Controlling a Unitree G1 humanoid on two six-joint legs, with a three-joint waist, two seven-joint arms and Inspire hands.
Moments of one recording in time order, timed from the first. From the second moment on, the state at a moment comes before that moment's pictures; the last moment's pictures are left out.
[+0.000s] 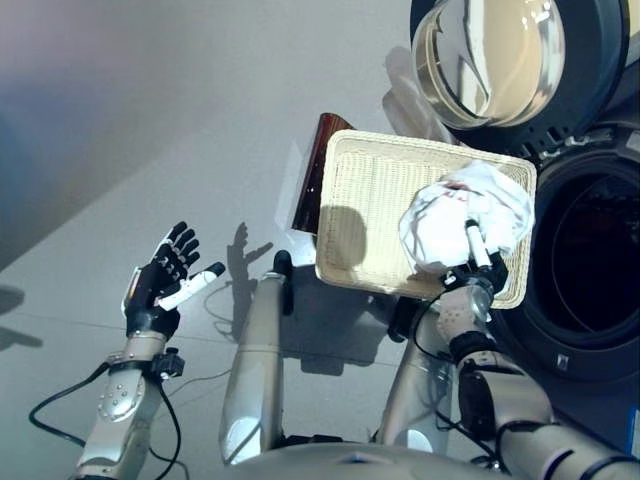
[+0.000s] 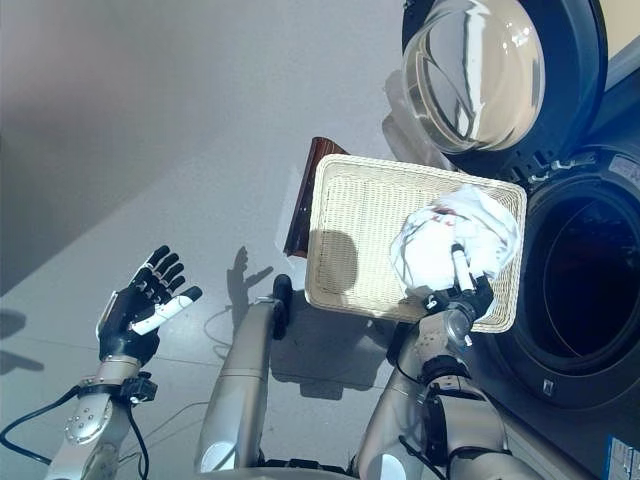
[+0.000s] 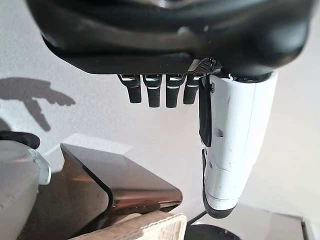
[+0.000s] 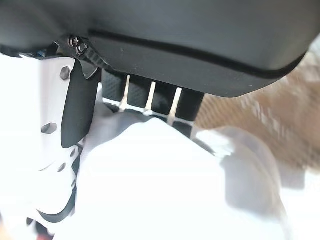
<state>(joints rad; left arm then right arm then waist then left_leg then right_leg) 0.30 0.46 -0.06 0.04 -0.61 -0.35 0.03 -0.53 -0.18 -0.28 1.04 1.07 -0.44 -0.29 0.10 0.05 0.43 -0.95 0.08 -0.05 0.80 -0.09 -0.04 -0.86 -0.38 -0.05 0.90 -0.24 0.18</state>
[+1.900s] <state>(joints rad) 0.35 0.51 -0.18 0.05 -0.71 -0.33 -0.04 -0.81 -0.61 -0.58 1.12 1.39 -0.66 -0.47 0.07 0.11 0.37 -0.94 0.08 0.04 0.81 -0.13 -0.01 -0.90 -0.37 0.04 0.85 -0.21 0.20</state>
